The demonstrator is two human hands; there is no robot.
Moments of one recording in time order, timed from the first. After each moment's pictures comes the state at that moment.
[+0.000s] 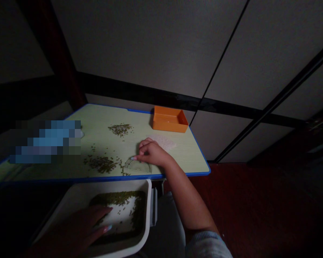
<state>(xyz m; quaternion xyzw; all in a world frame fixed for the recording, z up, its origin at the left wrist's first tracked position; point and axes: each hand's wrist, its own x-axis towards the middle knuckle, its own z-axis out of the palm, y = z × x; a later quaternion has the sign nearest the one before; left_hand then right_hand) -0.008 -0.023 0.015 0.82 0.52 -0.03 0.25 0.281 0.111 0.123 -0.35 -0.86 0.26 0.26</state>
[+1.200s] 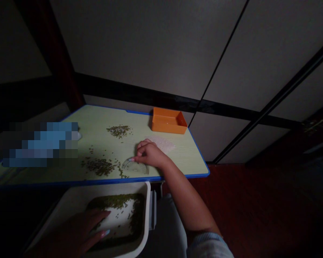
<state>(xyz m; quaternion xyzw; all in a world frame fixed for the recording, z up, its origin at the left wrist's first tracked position) -0.016 -0.024 -0.003 0.83 0.50 0.00 0.25 0.276 0.120 0.114 -0.38 -0.85 0.25 0.26</state>
